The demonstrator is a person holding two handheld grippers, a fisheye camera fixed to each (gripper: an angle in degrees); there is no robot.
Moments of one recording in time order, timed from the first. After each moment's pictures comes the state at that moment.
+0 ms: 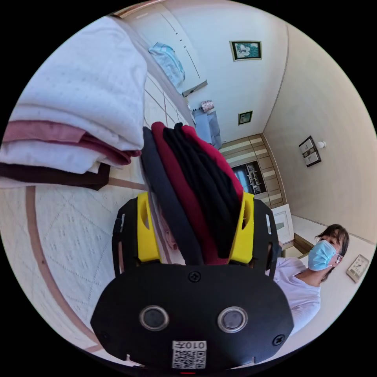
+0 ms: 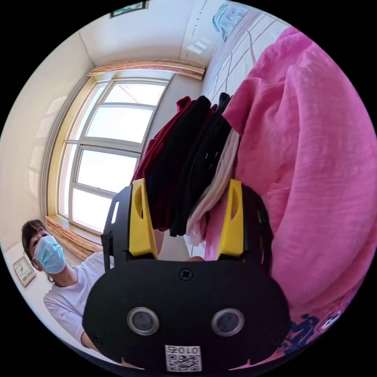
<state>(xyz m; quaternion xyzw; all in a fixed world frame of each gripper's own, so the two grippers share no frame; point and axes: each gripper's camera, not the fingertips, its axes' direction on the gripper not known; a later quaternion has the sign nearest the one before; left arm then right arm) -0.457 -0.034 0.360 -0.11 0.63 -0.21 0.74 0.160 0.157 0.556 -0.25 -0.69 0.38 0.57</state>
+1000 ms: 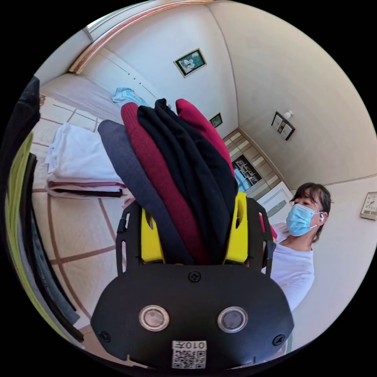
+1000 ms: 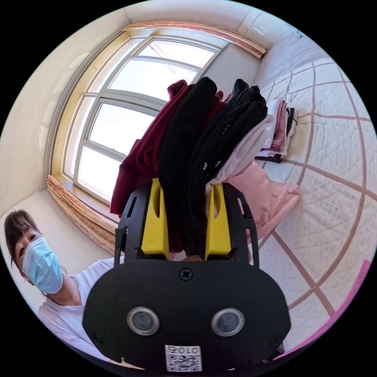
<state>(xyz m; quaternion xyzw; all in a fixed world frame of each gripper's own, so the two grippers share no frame) -0.617 0.024 0.119 0.01 0.54 -0.13 0.83 -0.105 -0.066 0.413 -0.20 -0.76 0.25 0.56</state>
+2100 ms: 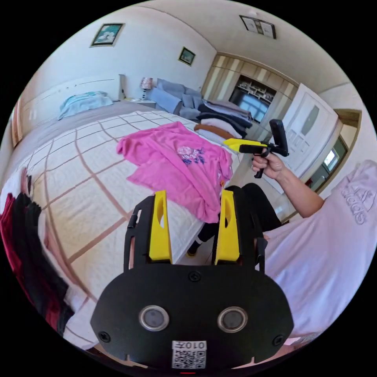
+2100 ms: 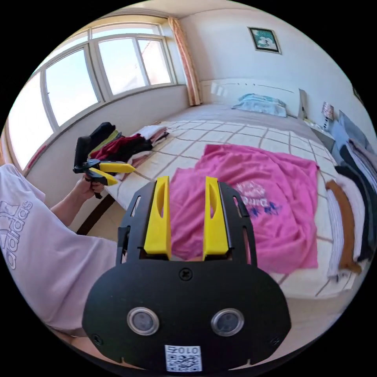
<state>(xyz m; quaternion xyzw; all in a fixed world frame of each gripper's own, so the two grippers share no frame) 0.032 0.033 0.046 0.00 0.42 0.23 0.88 0.039 0.158 0.141 -0.20 -0.30 0.13 0.92</state>
